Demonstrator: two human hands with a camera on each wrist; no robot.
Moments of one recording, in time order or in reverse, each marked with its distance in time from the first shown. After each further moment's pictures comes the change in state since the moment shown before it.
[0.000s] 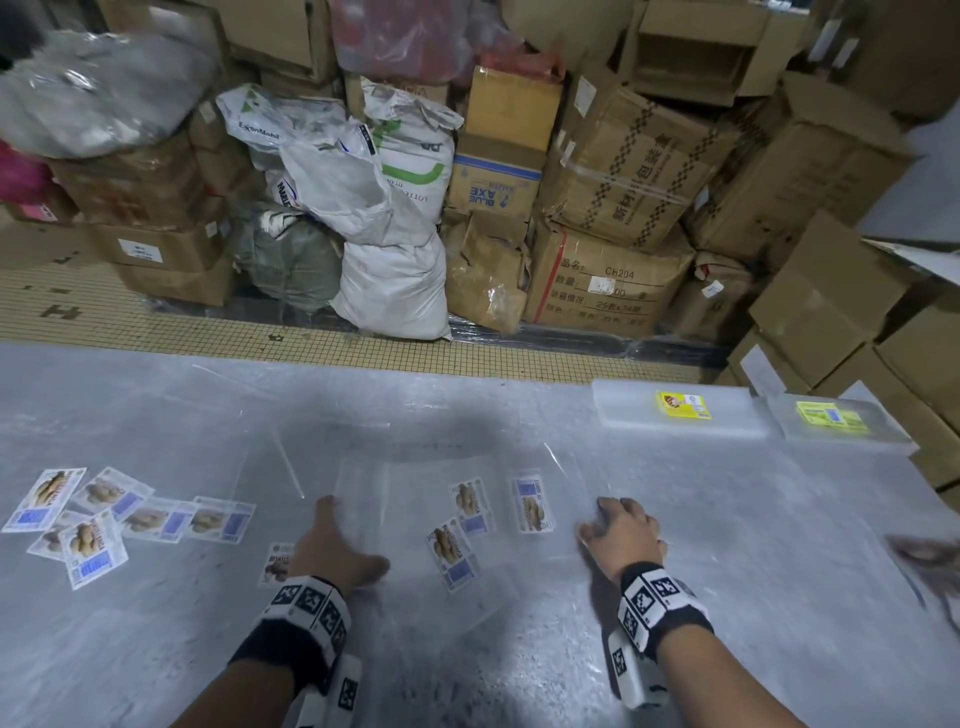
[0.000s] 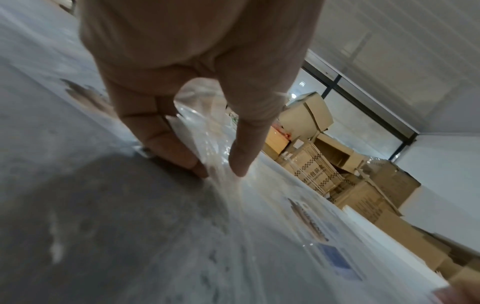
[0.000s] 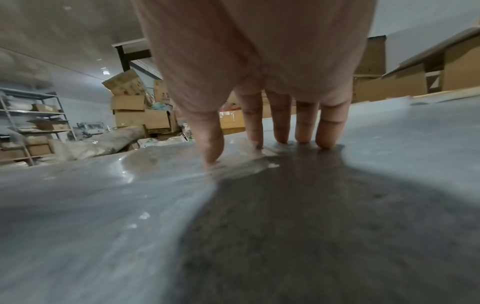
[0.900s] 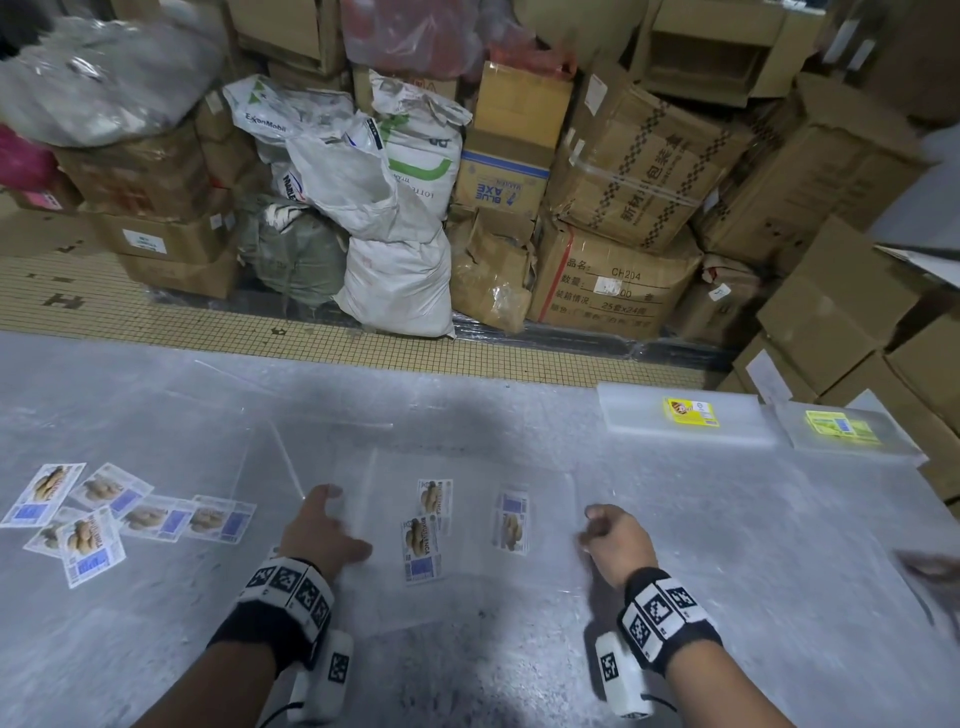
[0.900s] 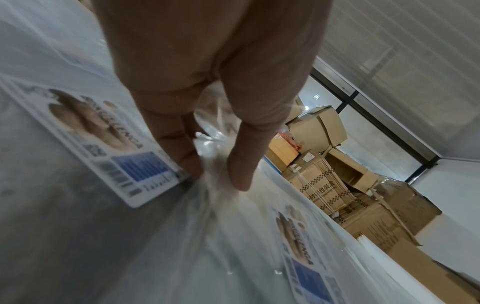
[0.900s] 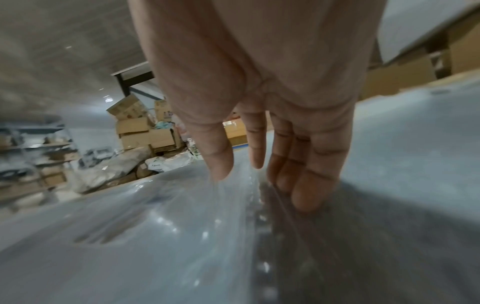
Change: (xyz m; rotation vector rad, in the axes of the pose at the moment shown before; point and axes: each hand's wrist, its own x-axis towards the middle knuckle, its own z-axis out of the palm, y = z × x) left_hand 0.029 -0.006 -0.012 -0.197 -0.002 0.004; right_hand 0.006 -0.008 0.001 0.397 -0.061 0.017
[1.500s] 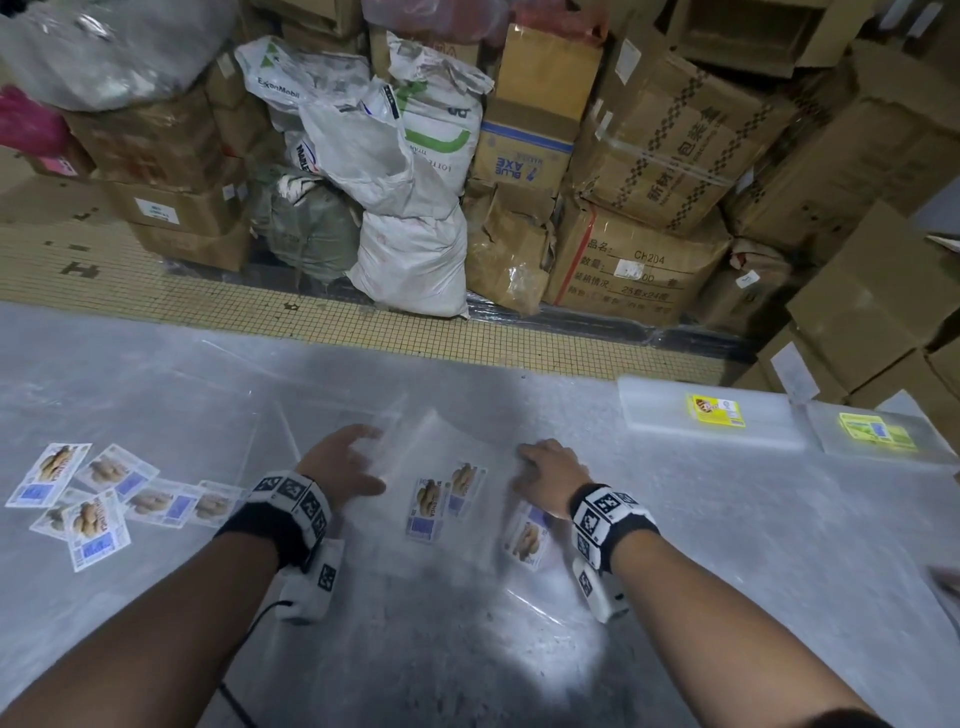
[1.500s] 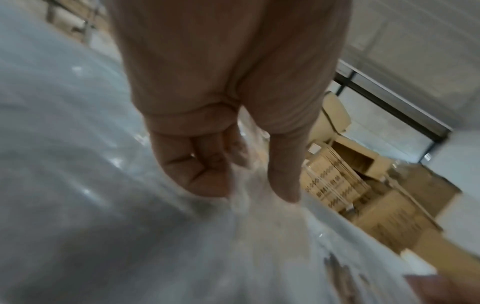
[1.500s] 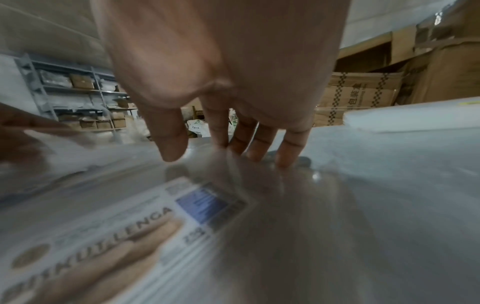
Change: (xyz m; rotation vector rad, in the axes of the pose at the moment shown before) left_hand 0.046 0.053 -0.024 0.117 -0.187 0.123; right_hand 0.034 -0.102 0.028 -0.547 -0.295 -0.394
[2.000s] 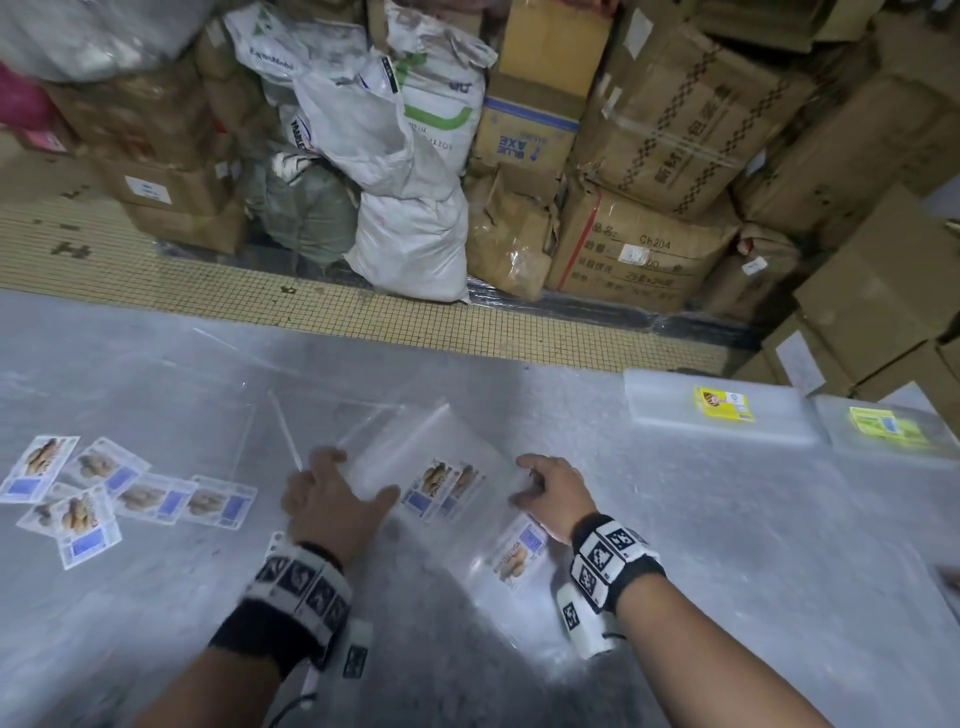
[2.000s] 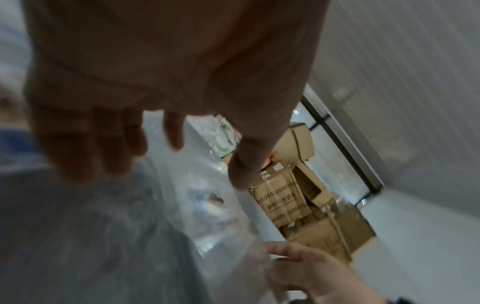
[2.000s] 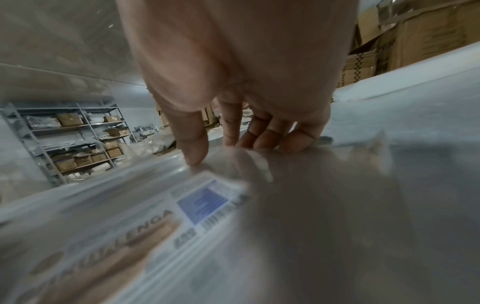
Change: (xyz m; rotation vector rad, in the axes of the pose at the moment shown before) left_hand -0.052 -0.004 0.041 0.055 0.335 -0.161; right_hand -0.002 0.012 0.036 0.324 0.101 0.086
